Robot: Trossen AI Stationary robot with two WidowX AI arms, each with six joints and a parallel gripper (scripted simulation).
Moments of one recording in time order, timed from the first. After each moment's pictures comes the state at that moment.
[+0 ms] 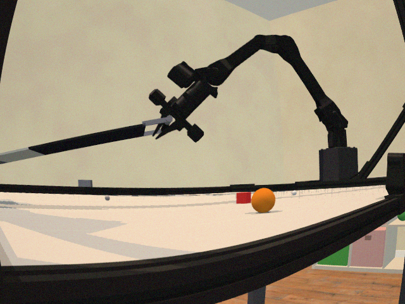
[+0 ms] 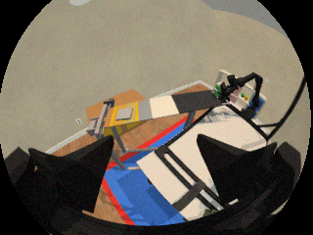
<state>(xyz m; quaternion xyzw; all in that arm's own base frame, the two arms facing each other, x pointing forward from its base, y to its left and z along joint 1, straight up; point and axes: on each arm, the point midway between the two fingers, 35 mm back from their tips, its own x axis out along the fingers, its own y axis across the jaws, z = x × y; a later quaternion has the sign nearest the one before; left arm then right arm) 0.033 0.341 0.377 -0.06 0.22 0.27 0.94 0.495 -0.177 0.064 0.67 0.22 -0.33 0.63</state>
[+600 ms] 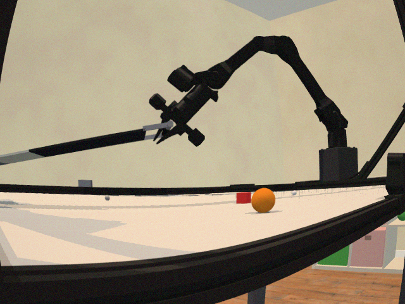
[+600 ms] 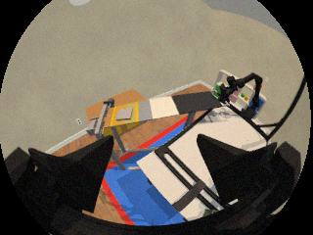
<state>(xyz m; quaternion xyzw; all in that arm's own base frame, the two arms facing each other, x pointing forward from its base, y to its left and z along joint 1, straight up) 0.033 0.341 0.377 -0.06 0.22 0.27 0.94 0.493 -0.177 0.052 0.67 0.23 -0.34 0.62</state>
